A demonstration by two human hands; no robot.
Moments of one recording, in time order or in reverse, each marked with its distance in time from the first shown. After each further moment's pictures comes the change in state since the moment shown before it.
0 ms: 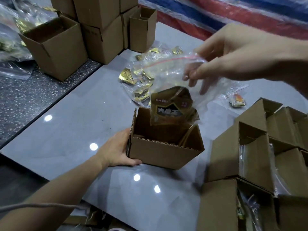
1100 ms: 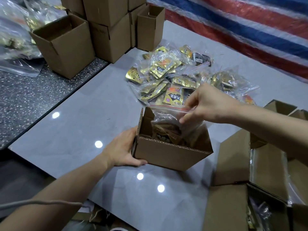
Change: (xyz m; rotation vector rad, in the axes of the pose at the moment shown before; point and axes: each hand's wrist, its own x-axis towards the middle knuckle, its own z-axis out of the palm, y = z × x) left_hand -0.004 0.007 -0.006 -0.028 0.050 -0.004; right_hand 0.033 0.065 0.087 0.021 -0.078 0.129
